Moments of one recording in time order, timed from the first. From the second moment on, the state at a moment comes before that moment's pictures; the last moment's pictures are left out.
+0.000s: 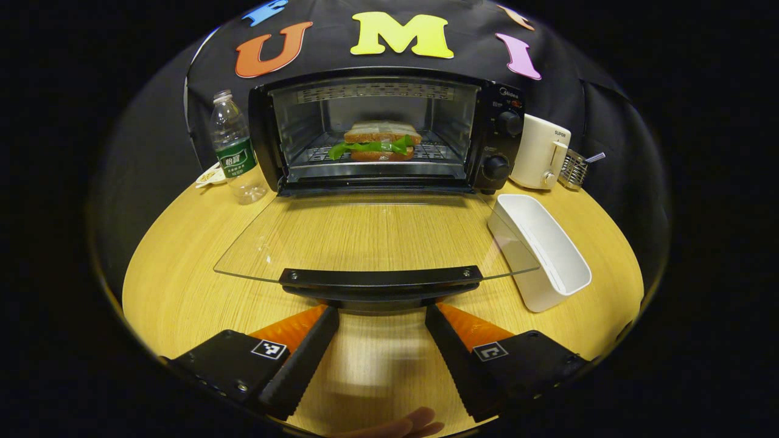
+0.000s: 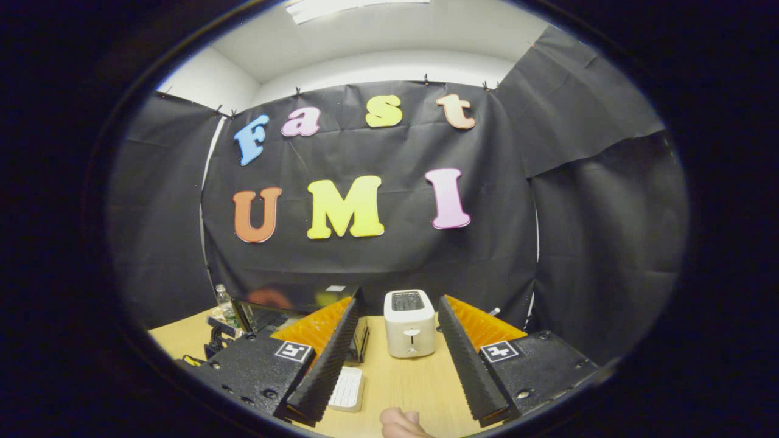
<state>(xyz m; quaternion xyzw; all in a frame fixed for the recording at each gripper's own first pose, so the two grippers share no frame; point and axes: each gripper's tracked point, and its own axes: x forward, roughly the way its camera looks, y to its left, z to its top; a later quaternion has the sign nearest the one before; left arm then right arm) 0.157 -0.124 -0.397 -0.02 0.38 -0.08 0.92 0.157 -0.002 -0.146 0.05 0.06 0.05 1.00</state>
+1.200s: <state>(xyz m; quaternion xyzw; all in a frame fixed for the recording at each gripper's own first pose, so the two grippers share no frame) 0.259 -0.102 -0.299 -0.01 0.26 -0.07 0.96 0.142 -0.012 -0.145 0.05 0.07 0.03 1.00</state>
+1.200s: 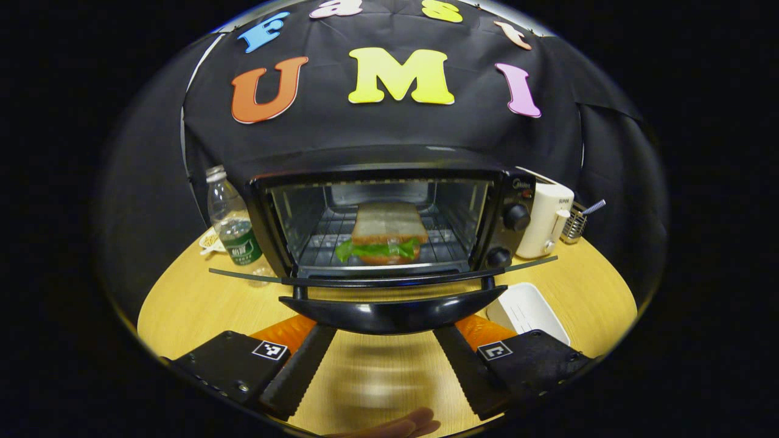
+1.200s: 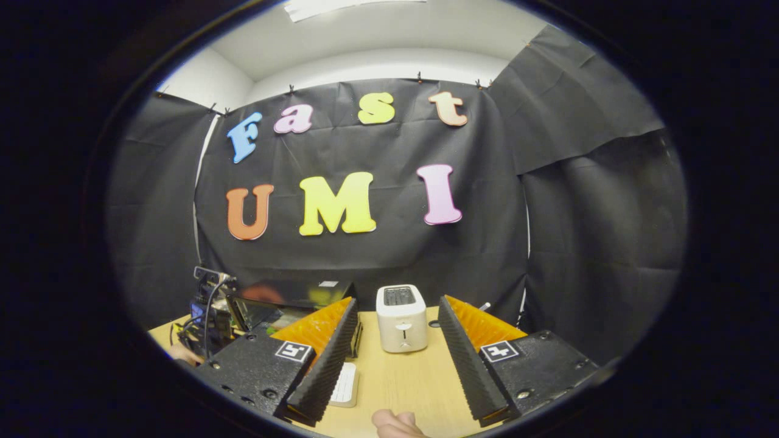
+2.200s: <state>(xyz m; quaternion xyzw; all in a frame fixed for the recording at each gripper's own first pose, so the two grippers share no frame) 0.162 -0.066 -0.069 -0.02 0.06 -0.08 1.00 0.065 -0.026 -0.092 0.04 0.03 0.00 1.00</state>
